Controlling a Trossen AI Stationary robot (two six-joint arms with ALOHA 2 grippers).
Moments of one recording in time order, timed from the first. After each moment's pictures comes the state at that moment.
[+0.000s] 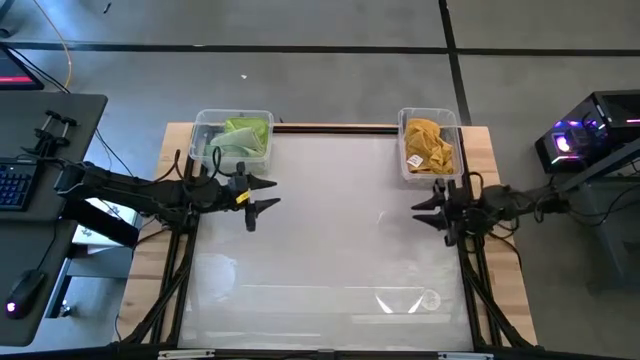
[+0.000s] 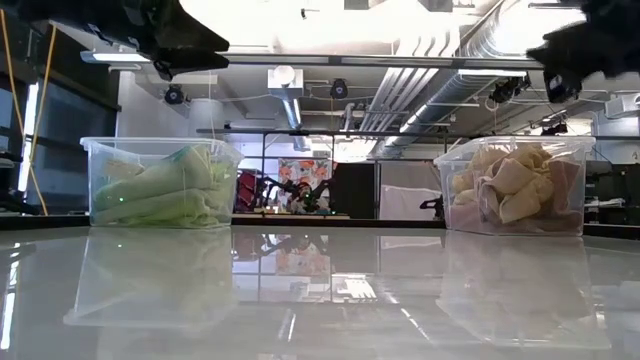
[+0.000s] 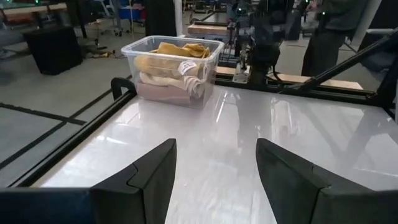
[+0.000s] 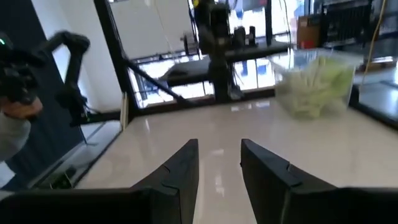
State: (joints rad) left arm -0.11 0.82 0.46 0.14 -0.38 -0.08; right arm 0.25 0.01 0.18 -0.19 0.20 0.16
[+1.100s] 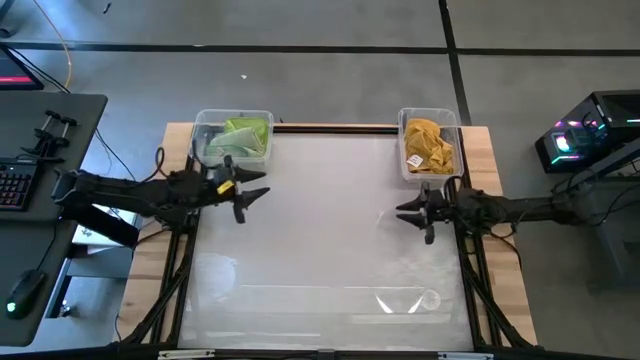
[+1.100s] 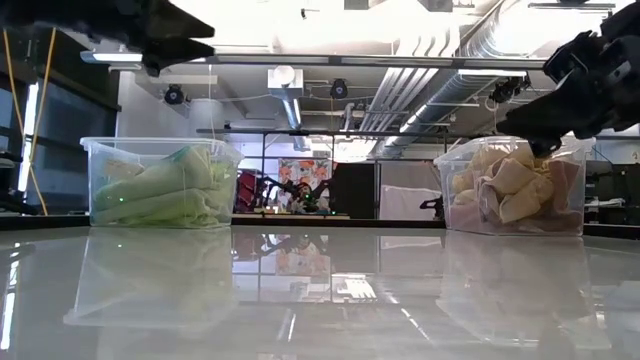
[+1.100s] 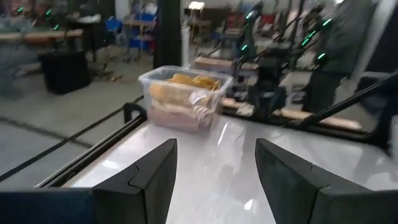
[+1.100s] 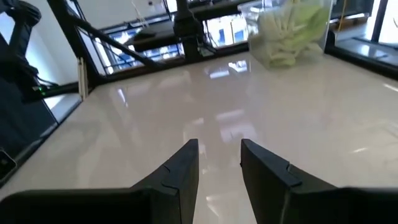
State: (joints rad) left arm -0.05 0.64 0.40 0.17 -0.36 -0.09; right arm 0.02 0.20 0.01 0.02 0.06 0.21
